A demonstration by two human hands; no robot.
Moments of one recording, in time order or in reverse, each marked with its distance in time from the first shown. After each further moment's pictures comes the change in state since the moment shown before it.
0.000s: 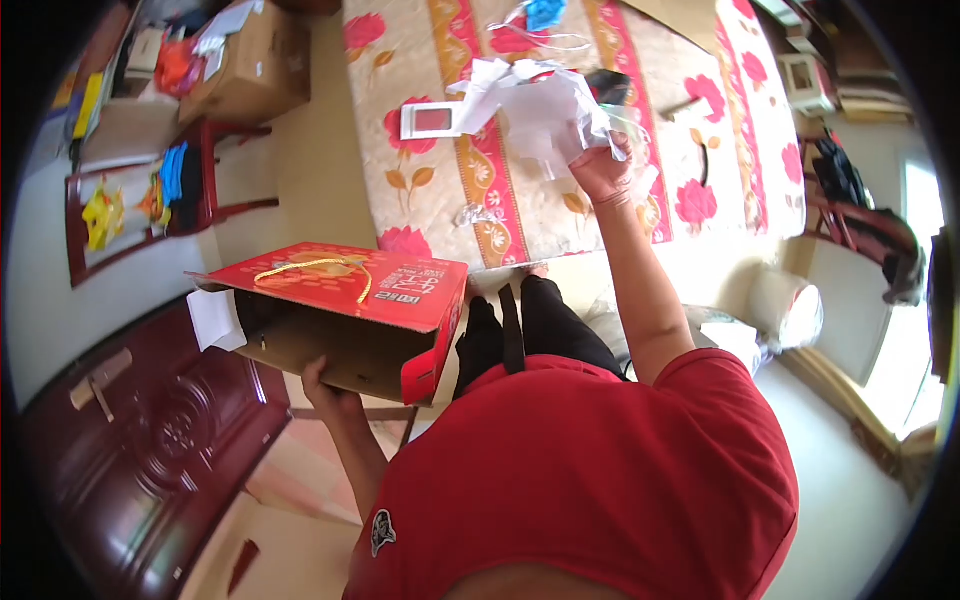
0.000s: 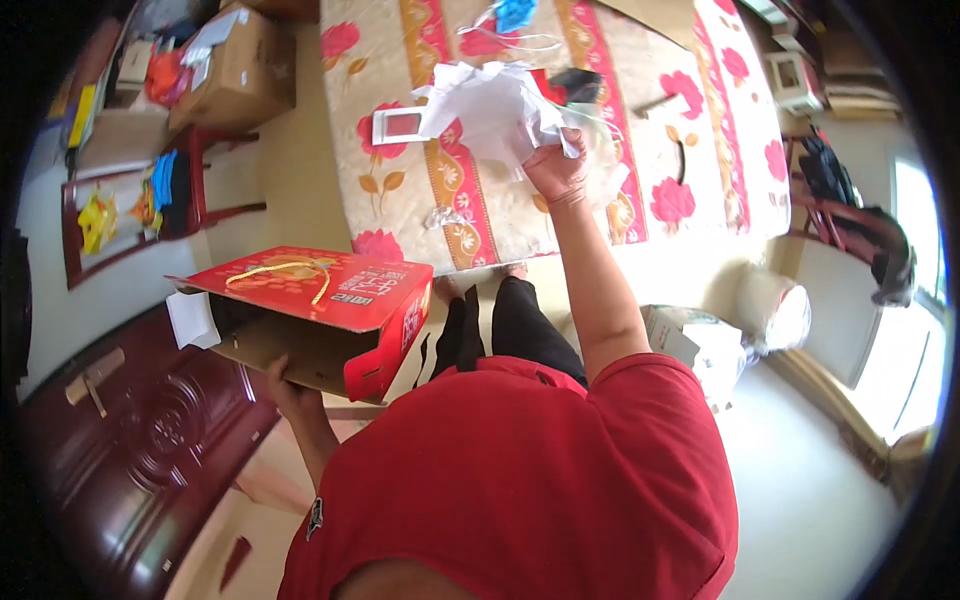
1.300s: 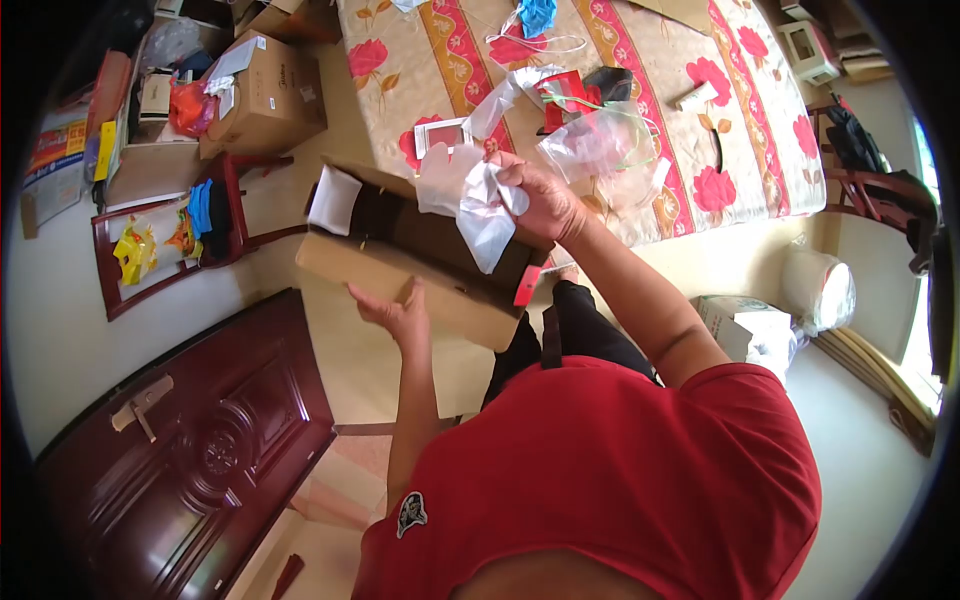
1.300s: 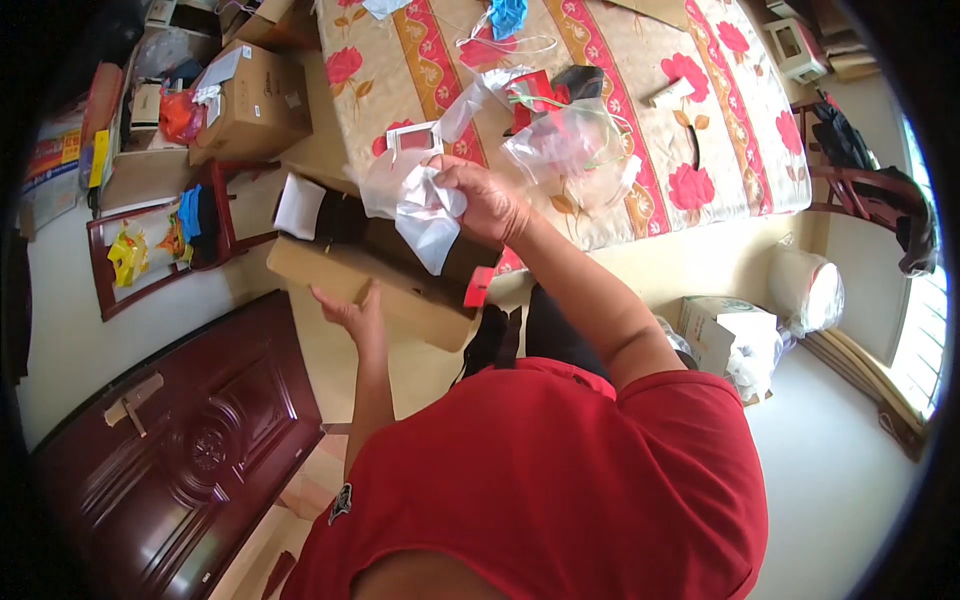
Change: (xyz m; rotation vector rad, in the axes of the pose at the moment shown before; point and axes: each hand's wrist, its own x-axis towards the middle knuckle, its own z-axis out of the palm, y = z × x) left_hand 0.048 -0.079 0.100 1.171 0.042 0.638; right_hand -0.015 0.096 0.086 -0.311 -0.128 0.400
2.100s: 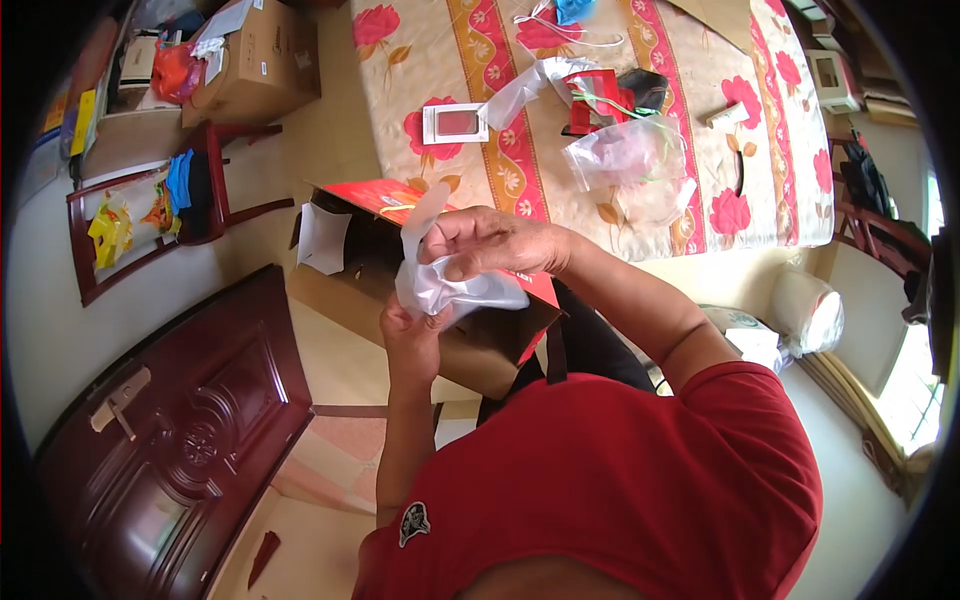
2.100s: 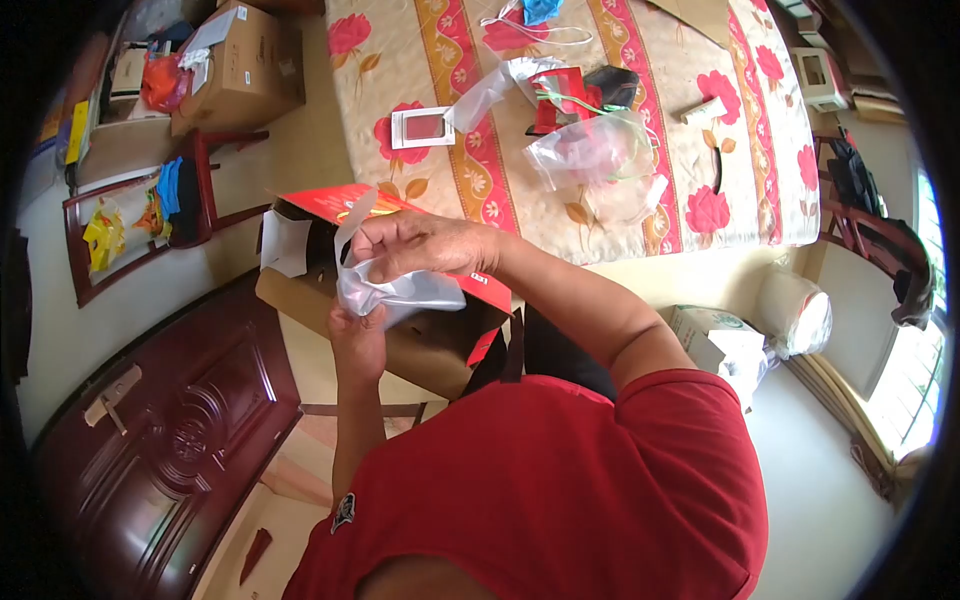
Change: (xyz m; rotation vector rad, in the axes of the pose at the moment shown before) left_hand 0.009 0.057 -0.021 -0.912 -0.559 -0.276; right_hand 0.050 0.024 0.038 -0.477 -0.394 0.348
